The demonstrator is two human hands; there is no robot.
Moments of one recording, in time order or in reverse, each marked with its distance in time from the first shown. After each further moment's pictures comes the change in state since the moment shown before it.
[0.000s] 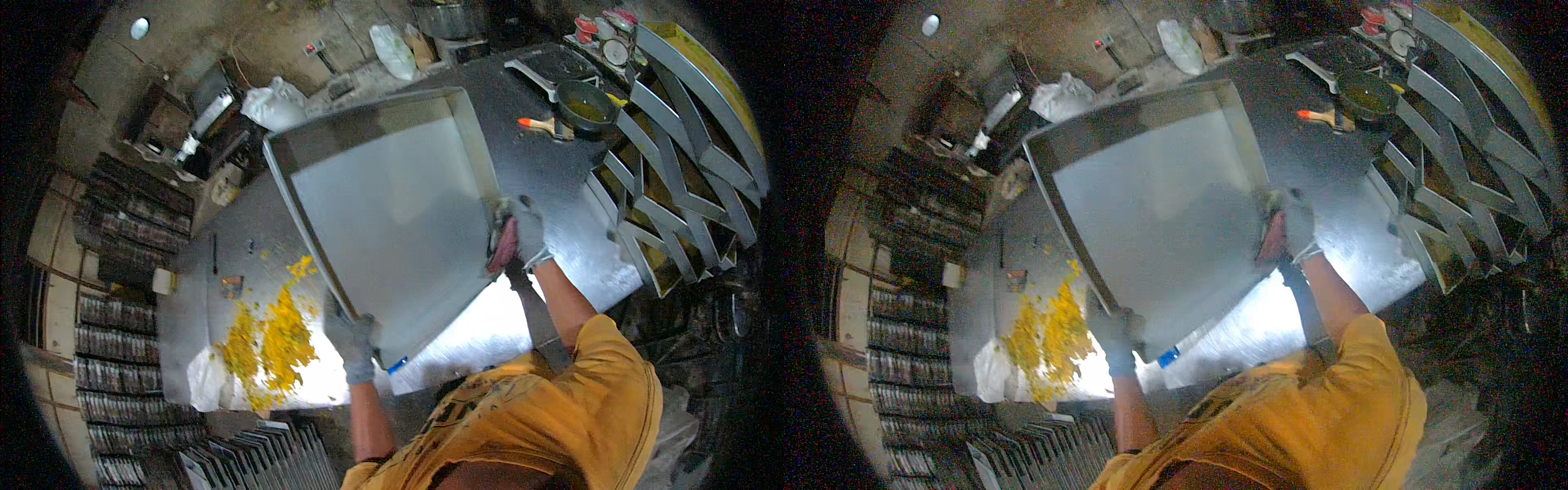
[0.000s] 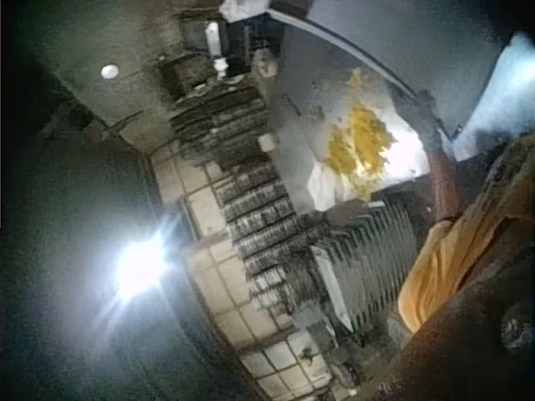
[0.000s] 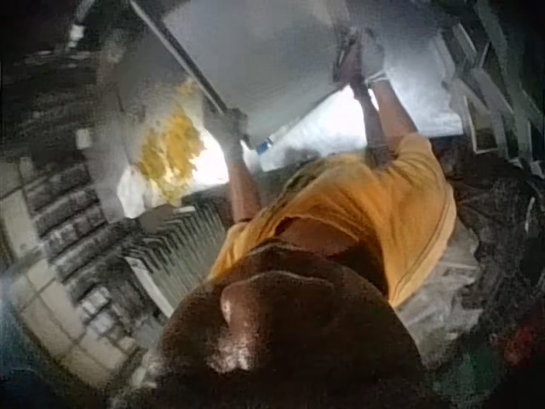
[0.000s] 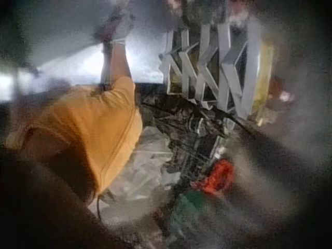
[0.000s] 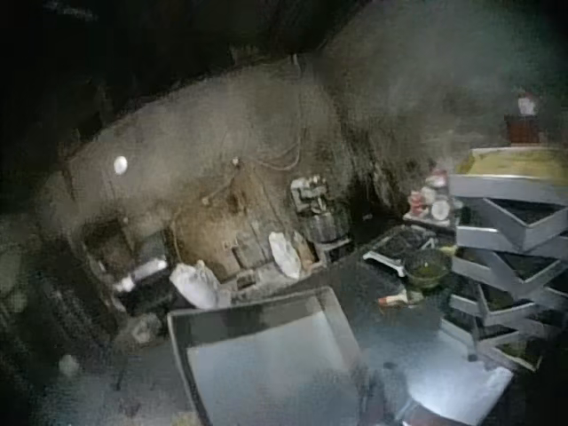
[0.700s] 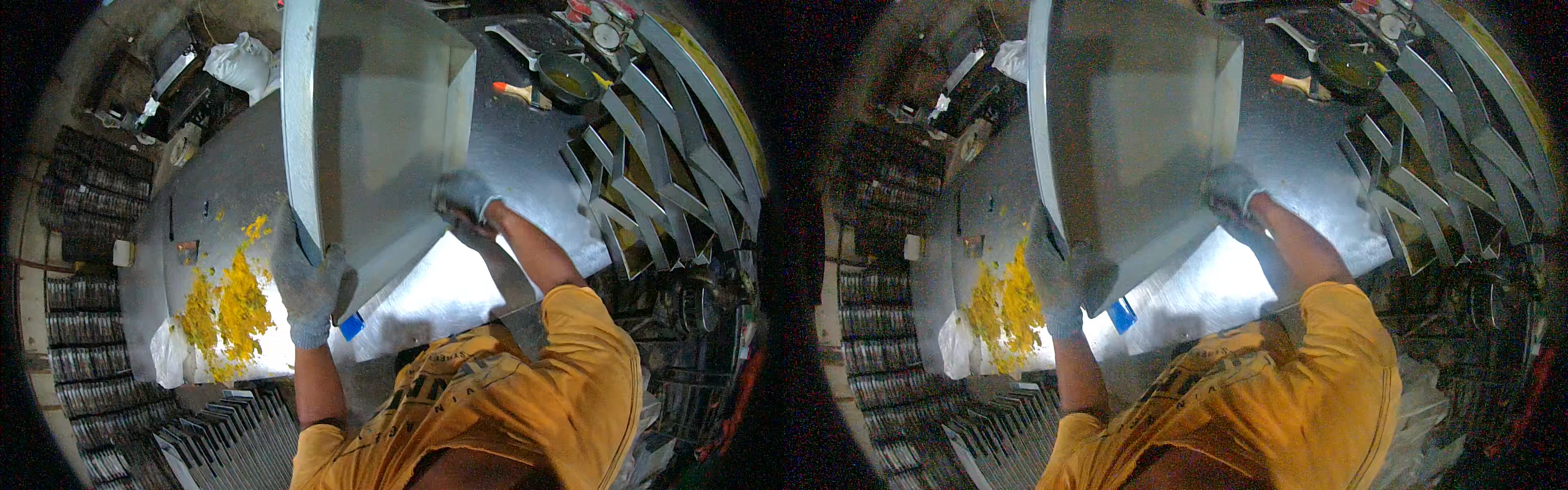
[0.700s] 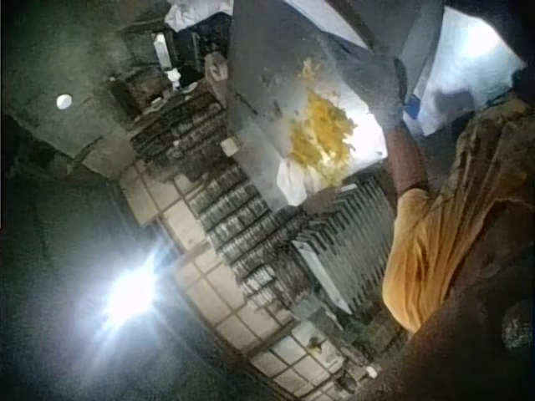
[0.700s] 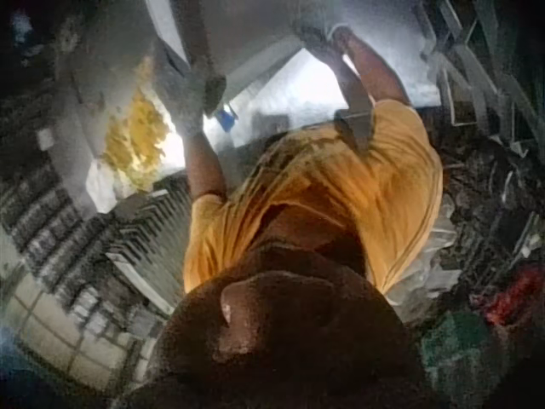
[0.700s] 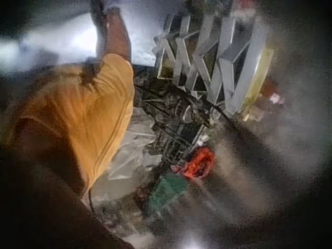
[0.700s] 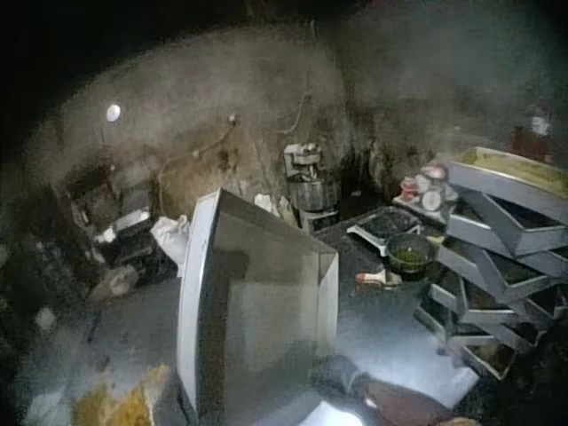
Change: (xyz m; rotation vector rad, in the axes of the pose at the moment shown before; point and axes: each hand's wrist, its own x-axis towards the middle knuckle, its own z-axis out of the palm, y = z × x) left_hand 0.020 0.077 0.018 0.260 -0.096 0.399; right_hand -0.013 -0.043 0.069 -1.474 -0.194 0.266
